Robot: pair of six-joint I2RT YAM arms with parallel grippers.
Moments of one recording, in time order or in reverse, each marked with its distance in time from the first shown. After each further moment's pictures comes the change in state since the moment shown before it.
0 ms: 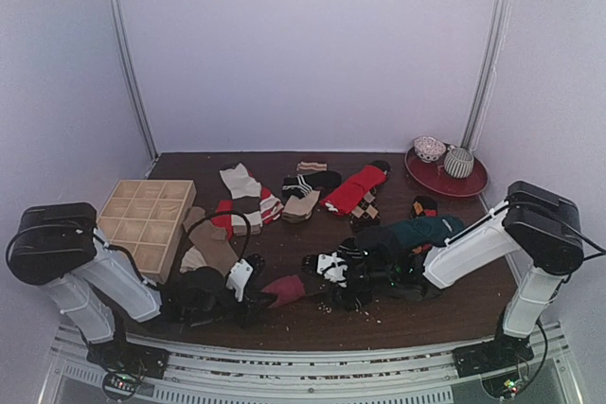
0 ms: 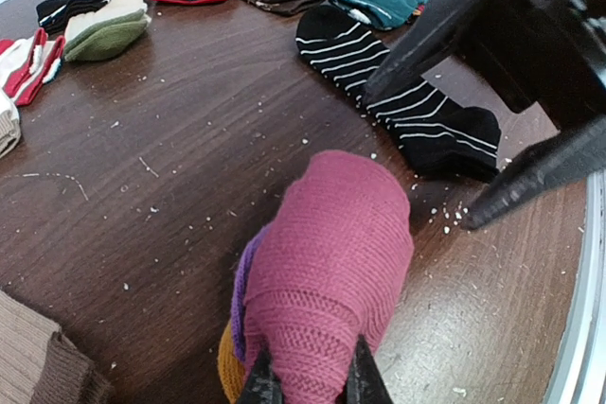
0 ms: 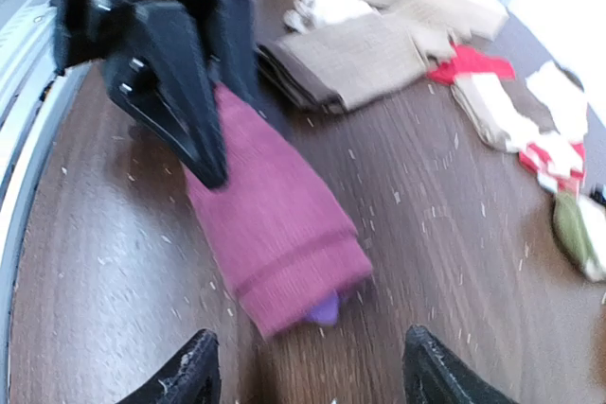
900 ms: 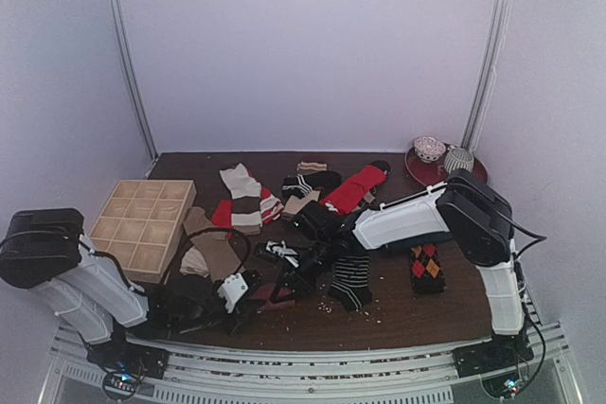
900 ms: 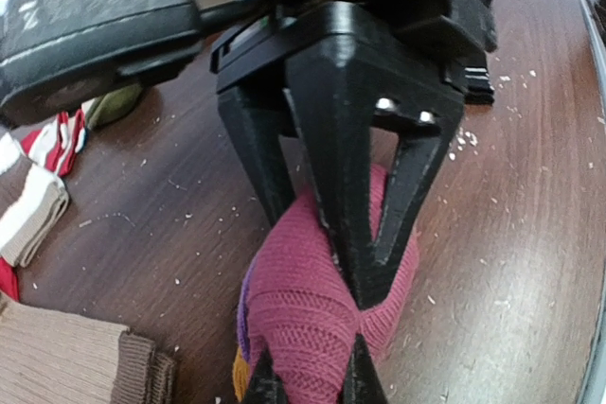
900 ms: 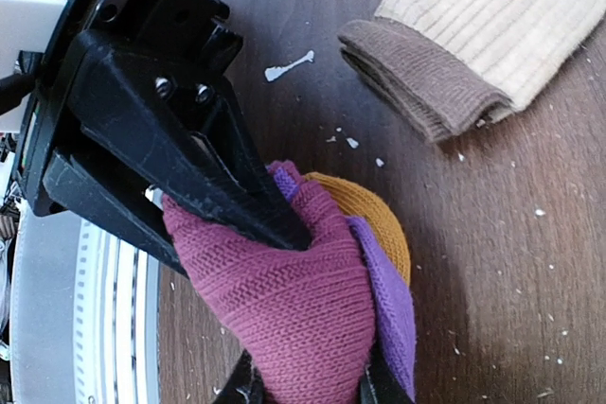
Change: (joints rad) left arm -0.025 -0.093 -0.098 0.047 -0.069 0.349; right arm -0.047 0.436 0.712 -0.776 -0.481 0.250
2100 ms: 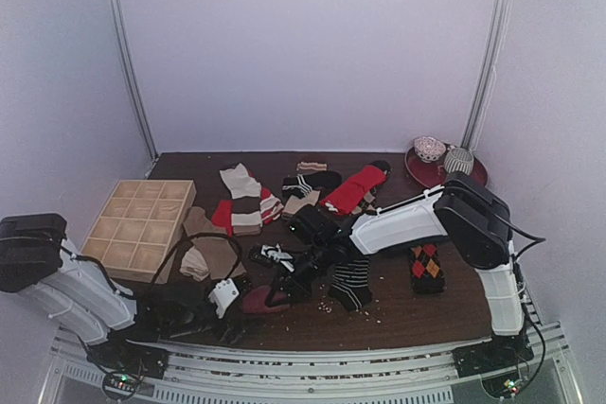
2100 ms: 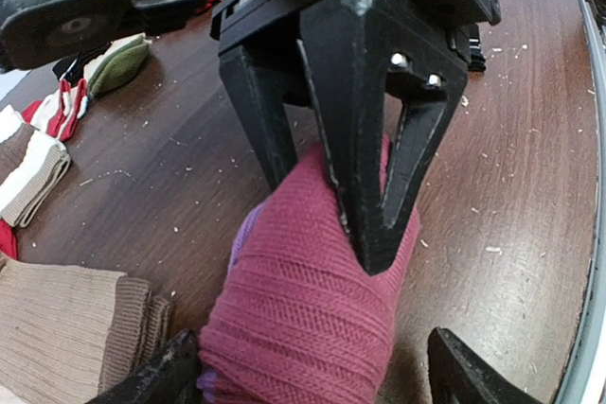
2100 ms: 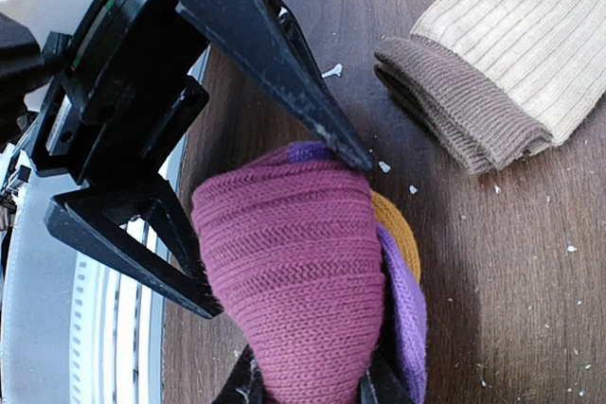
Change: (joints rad) left arm -0.027 -0.118 -0.058 -0.102 -0.028 -0.033; right arm 0.027 -0.003 -0.003 0.046 0.005 -0.002
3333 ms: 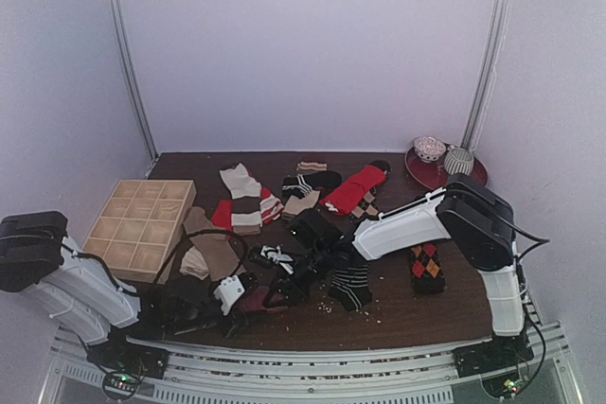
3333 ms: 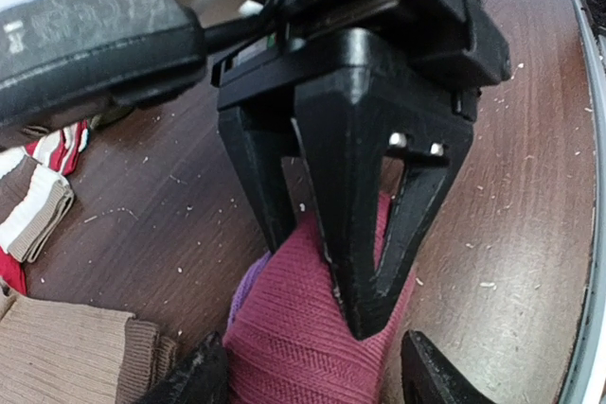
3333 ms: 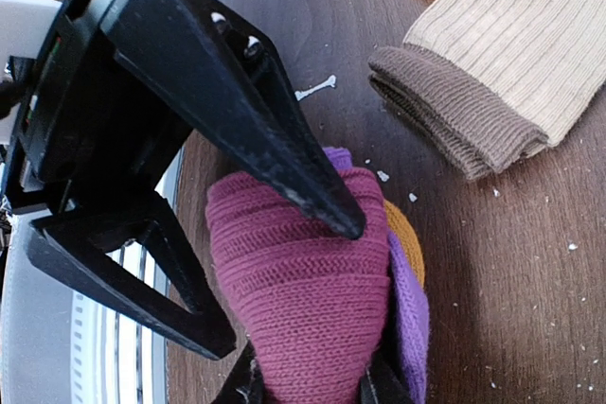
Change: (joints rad) left arm 0.002 0.009 0.045 -0.007 0.020 0.034; right arm 0.022 -0.027 -0.058 0.103 0.042 0.089
